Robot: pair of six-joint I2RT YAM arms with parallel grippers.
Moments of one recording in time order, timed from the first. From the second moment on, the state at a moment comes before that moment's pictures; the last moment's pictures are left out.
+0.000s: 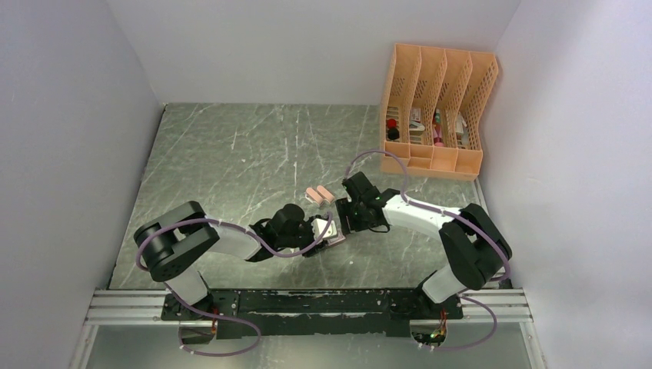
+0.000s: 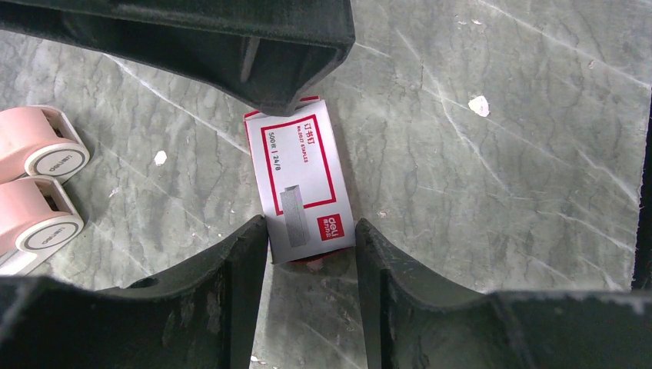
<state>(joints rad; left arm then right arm) -0.97 1.65 0.51 0.59 0.28 0.30 0.67 1.52 0.79 -0.40 0.03 0.36</state>
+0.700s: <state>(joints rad) -0.97 1.65 0.51 0.59 0.28 0.31 0.67 1.52 0.81 -0.46 0.10 0.38</state>
